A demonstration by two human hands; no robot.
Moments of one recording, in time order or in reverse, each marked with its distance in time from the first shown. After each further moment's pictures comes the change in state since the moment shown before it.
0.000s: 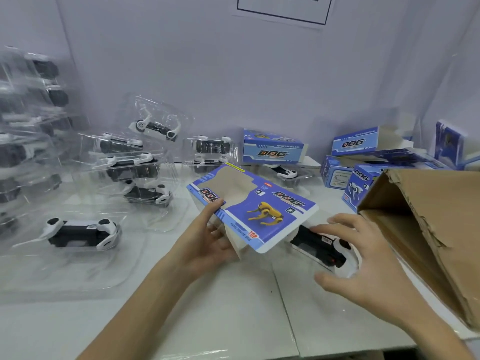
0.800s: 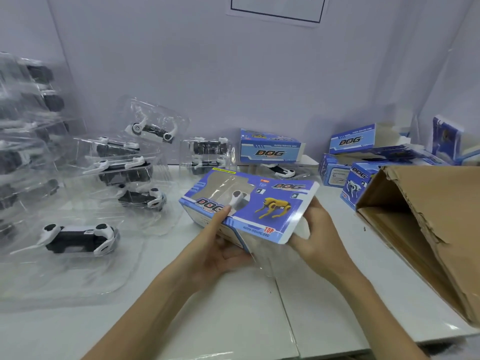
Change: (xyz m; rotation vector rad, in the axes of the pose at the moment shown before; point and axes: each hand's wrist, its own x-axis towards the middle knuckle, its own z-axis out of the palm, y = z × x) left_hand 0.001 -0.015 0.002 0.195 -0.001 0.061; right_hand 0.053 -0.020 0.052 0.489 0.073 -0.213
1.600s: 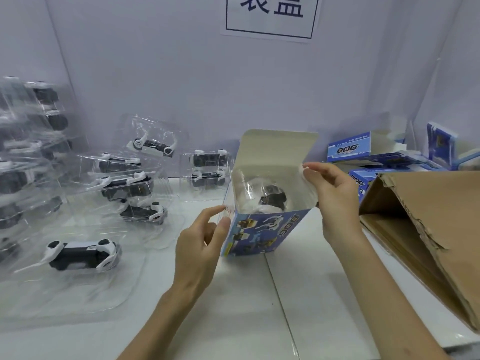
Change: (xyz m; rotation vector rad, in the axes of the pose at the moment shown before) left_hand -0.002 0.001 -0.008 0.800 0.292 0.956; right_hand 0.063 -0.004 -0.024 0.260 0.560 0.371
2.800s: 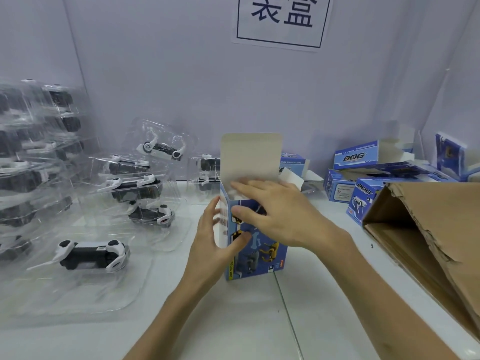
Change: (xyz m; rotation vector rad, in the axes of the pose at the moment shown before) left_hand 0.009 -0.007 0.003 -0.069 -0.076 -0.085; right_hand -0.022 -0.021 0.051 -1.126 -0.827 -0.545
